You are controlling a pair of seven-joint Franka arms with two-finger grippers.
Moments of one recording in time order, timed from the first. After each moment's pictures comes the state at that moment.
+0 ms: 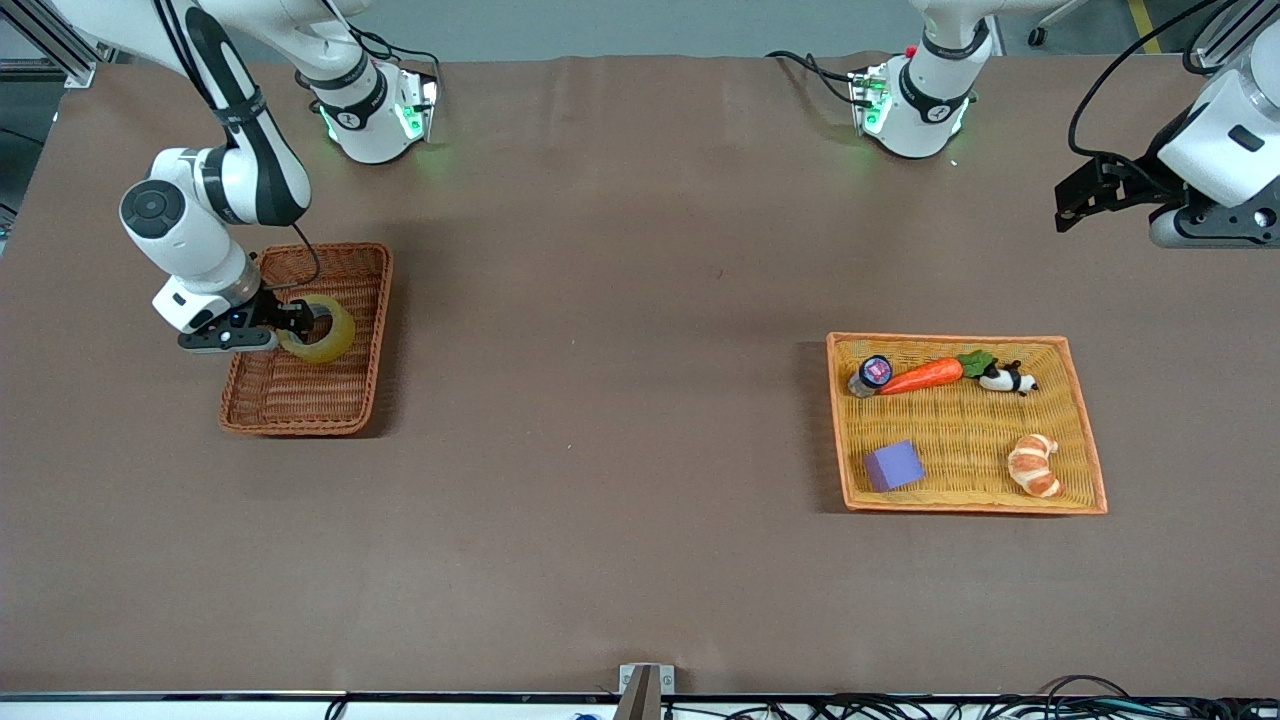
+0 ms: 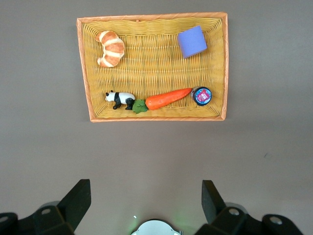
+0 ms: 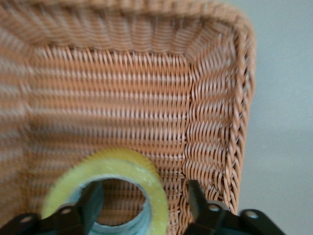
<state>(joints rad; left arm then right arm) 0.05 -0.06 -0.18 -1.60 0.02 1.46 -0.06 0.15 0.06 -0.25 -2.52 -0.20 2.63 0.02</state>
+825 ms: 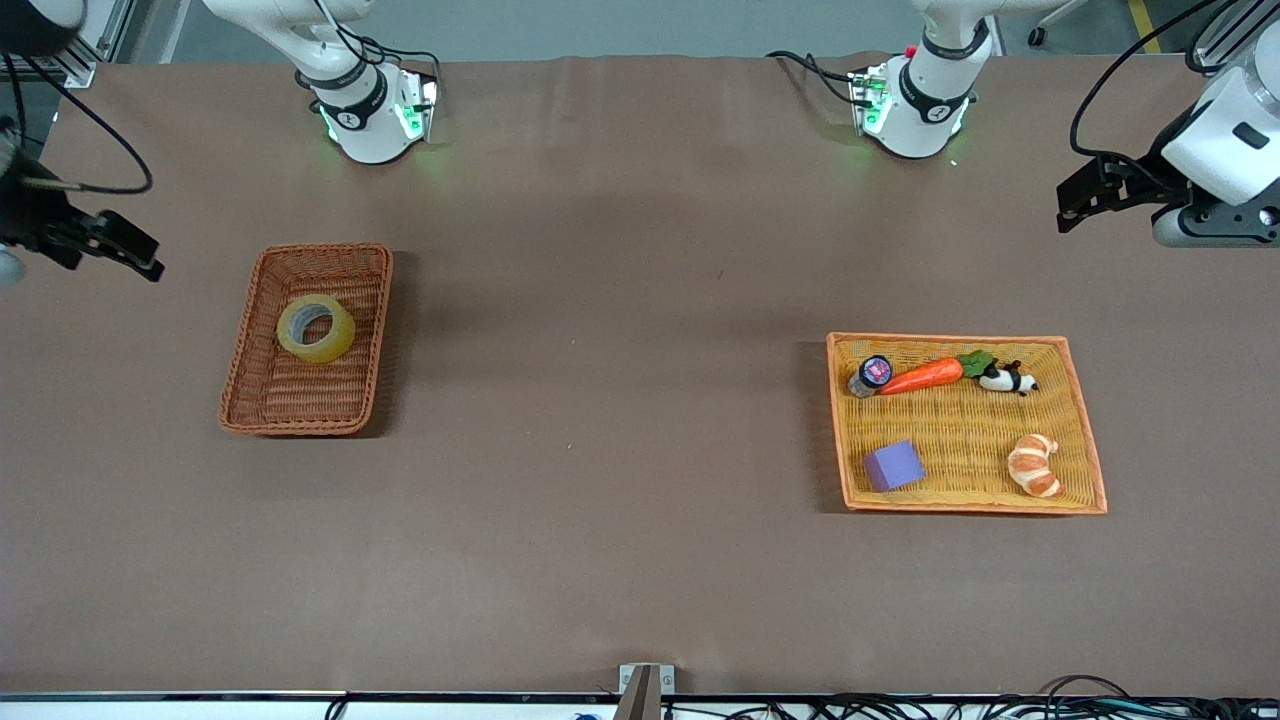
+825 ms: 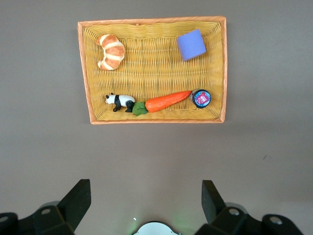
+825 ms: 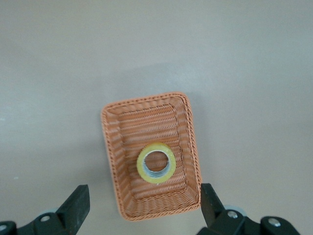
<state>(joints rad) 0.05 -0.06 -0.18 -1.58 0.02 1.46 -0.06 -0.02 -0.13 -0.03 -1.73 -0.02 1.67 0.11</state>
